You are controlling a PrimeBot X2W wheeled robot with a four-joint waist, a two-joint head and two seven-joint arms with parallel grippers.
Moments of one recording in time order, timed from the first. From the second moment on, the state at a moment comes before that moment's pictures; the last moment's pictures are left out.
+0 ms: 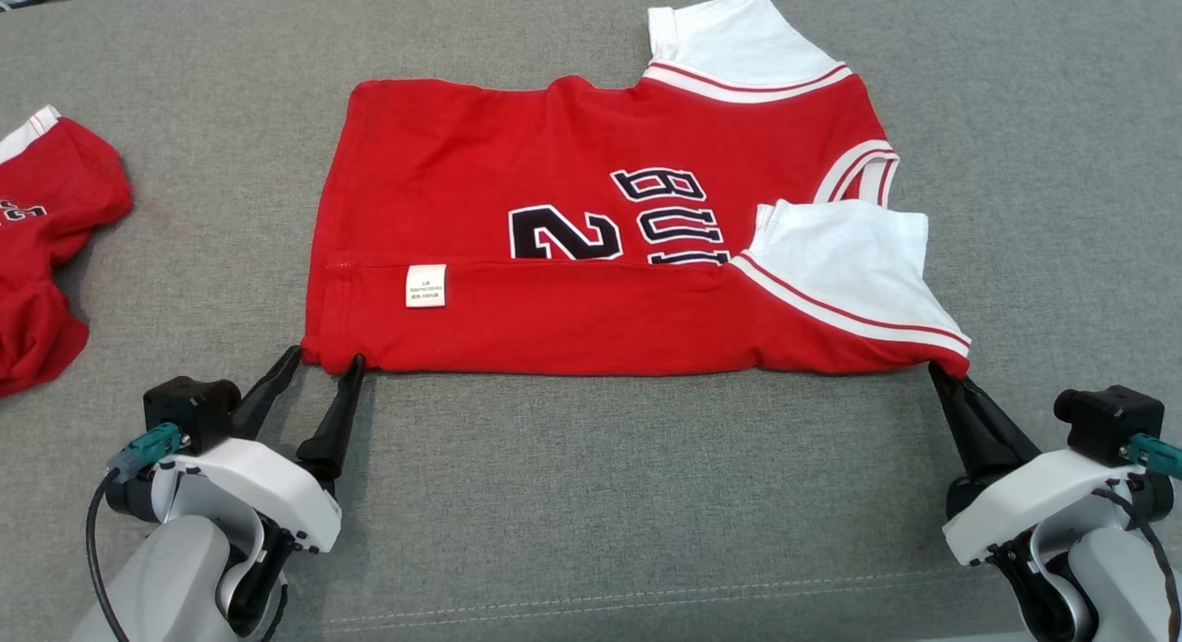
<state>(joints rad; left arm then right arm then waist) -0.43 0.35 -0.50 0.63 -0.68 -0.12 -0.25 -0.33 -0.36 0.44 0.47 0.68 0.13 -0.25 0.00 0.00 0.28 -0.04</state>
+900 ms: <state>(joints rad) -0.47 0.37 -0.61 0.66 -0.86 -0.12 -0.25 -0.36 -0.37 0.49 0.50 0.68 0.13 -0.25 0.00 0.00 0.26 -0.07</state>
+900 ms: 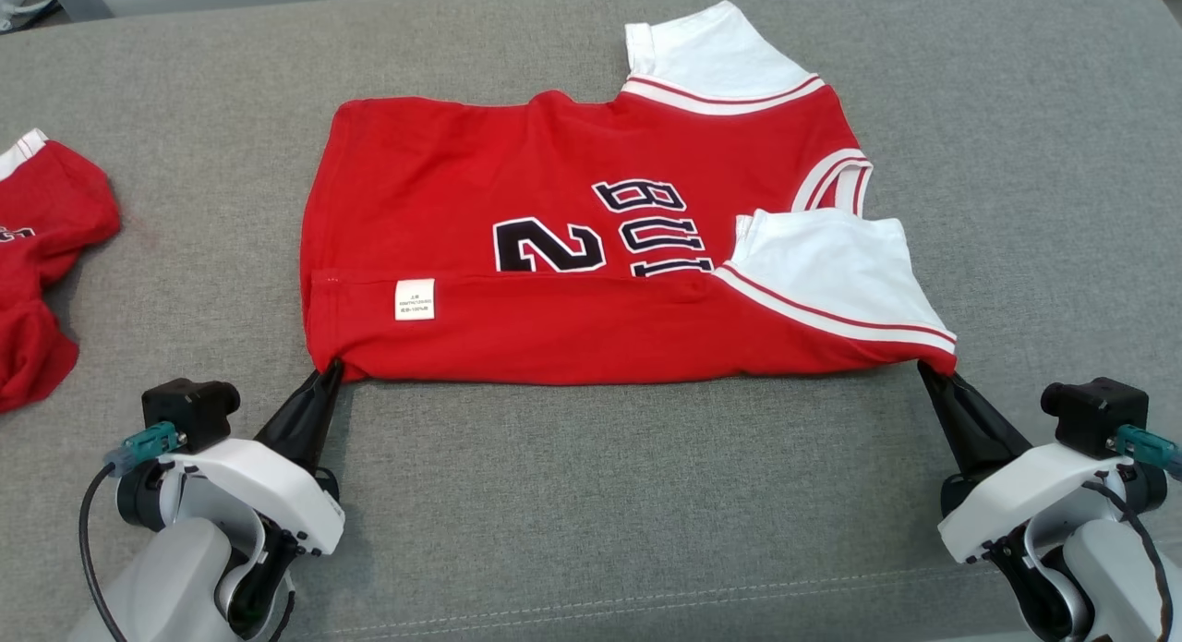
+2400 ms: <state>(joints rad) -0.29 0.39 -0.69 0.77 -0.91 -0.12 -0.25 -0.30 -0.52 0.71 0.55 0.85 0.13 -0.20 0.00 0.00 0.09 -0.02</state>
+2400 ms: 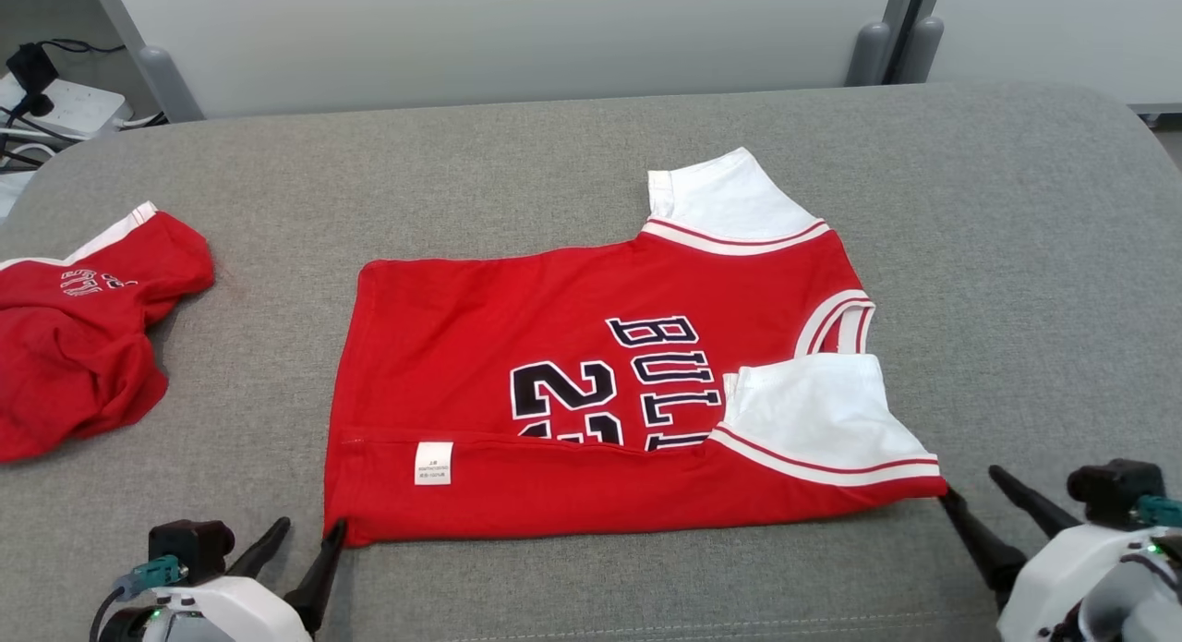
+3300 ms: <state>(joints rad) -0.32 0.28 -0.27 0.59 -0.48 -0.08 -0.25 -0.41 -0.22 0.09 0.50 0.35 0.13 -0.25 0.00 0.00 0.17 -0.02</state>
